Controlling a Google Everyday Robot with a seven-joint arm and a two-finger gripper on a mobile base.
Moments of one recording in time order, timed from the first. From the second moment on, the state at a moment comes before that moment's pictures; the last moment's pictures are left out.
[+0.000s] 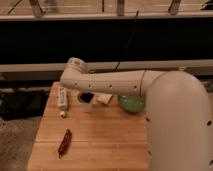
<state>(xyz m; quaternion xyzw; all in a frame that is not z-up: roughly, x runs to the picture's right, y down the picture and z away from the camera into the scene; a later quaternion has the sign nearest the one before) -0.080 0.013 0.810 -0.15 -0.02 -0.56 0.81</state>
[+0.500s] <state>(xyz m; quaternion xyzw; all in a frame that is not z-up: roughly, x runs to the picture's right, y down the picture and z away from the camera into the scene) -0.080 0.012 0.812 -0.15 -0.02 -0.56 0.81</state>
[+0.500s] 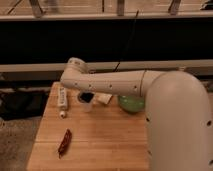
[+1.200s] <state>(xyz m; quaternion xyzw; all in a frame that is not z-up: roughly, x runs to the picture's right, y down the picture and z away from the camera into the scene) -0.080 0.011 0.813 -0.15 -0.02 -0.57 0.81</state>
